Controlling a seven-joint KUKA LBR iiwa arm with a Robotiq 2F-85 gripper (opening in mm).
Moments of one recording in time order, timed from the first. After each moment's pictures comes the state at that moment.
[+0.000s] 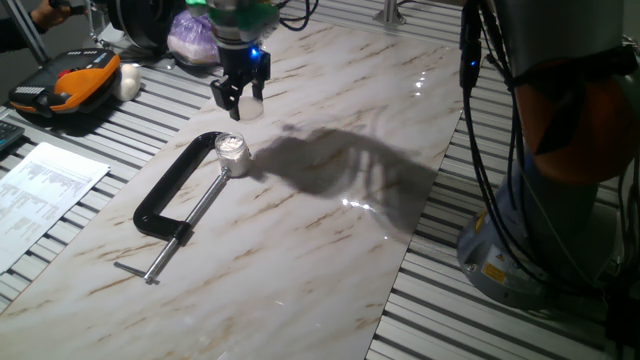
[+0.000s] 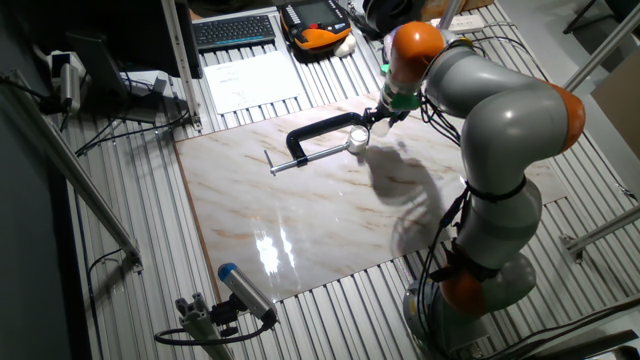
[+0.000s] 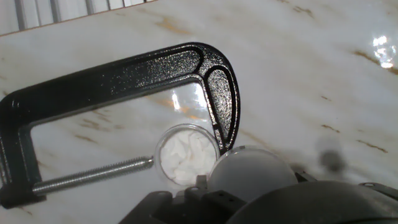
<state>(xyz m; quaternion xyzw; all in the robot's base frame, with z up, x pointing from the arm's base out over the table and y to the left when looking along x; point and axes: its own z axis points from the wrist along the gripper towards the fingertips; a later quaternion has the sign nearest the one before) 0.571 -0.024 0.148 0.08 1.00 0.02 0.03</state>
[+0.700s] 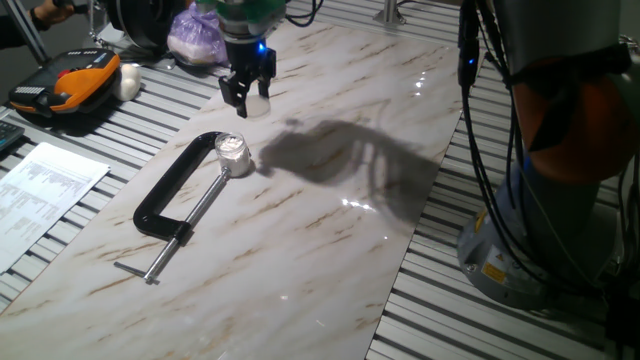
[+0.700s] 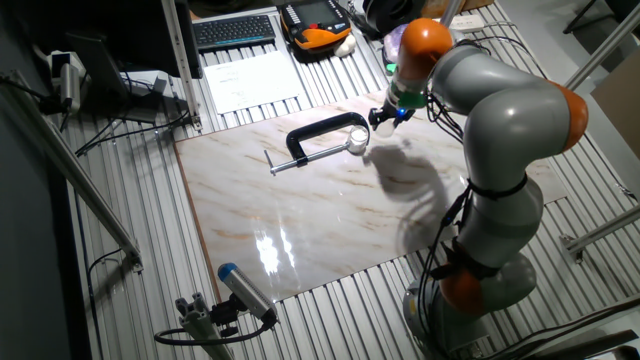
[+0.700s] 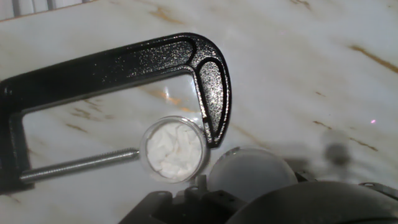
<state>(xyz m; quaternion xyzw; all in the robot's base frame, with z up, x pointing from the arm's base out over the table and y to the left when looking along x) 0.566 -0.036 0.146 0.06 1.00 0.01 0.03</state>
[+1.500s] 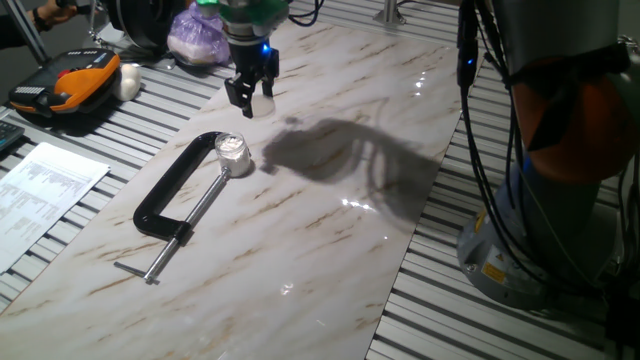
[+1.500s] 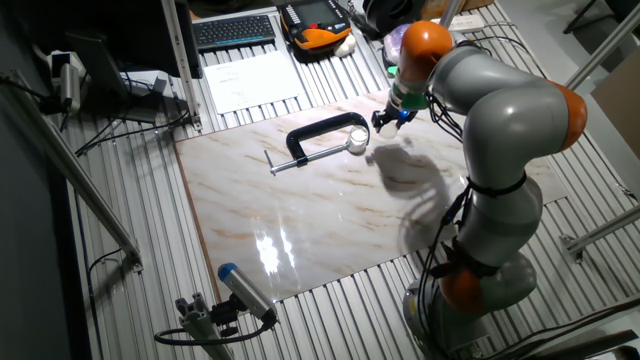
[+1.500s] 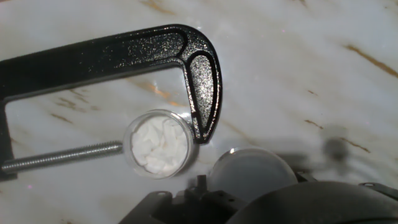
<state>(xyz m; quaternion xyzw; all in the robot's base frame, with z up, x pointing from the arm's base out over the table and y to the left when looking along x) 0.563 -0.048 0.136 0.05 1.00 0.02 0.01</state>
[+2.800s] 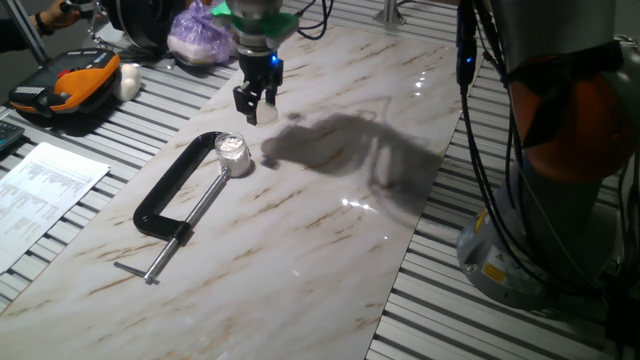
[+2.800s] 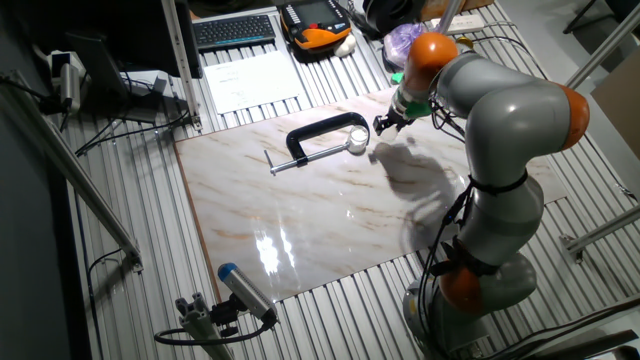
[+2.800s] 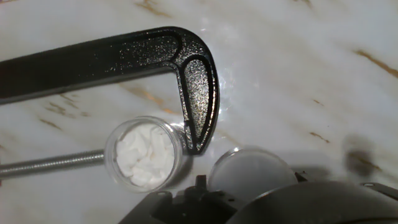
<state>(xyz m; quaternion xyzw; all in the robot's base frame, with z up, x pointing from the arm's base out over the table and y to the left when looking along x) 0.569 -0.059 0.111 0.02 1.00 0.00 0.05</state>
